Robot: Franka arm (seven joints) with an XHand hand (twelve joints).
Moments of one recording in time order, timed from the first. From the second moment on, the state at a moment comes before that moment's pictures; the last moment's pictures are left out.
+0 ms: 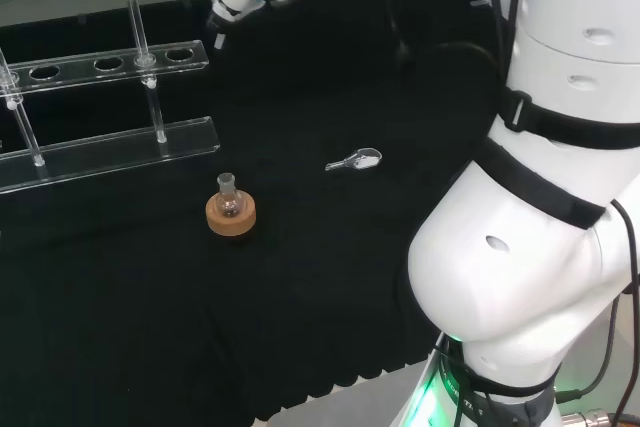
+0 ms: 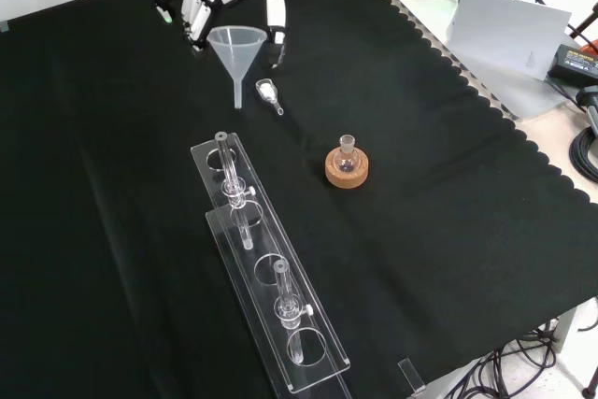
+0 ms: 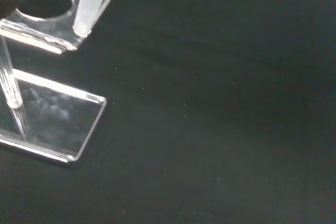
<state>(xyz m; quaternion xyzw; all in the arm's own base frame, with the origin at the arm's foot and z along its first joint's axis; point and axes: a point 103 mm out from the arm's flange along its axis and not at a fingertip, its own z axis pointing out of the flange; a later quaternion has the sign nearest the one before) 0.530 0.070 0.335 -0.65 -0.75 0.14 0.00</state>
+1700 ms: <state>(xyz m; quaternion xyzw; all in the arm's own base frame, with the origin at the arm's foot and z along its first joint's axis) 0.418 0.073 0.263 -0.62 -0.76 0.21 0.03</state>
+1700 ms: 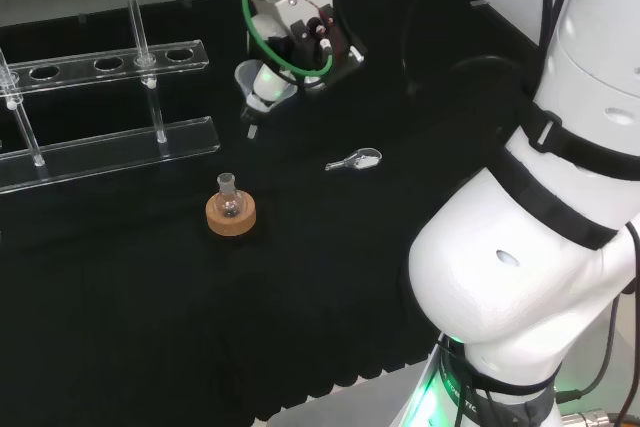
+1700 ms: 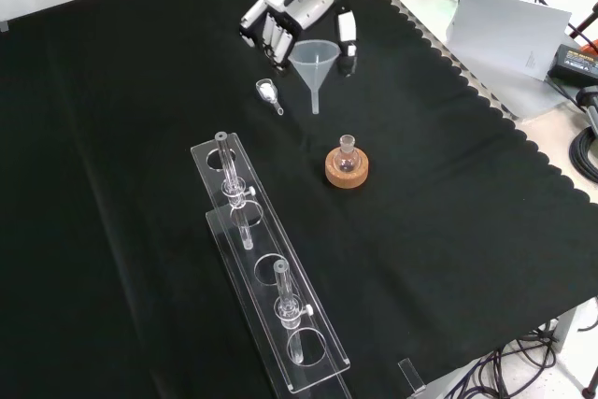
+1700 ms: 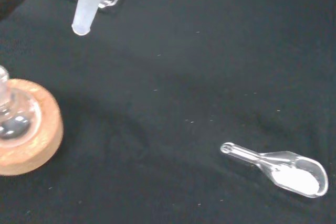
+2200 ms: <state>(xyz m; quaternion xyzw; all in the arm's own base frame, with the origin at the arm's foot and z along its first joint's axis) 0.402 0.087 0.264 -0.60 -0.78 0.20 0.03</state>
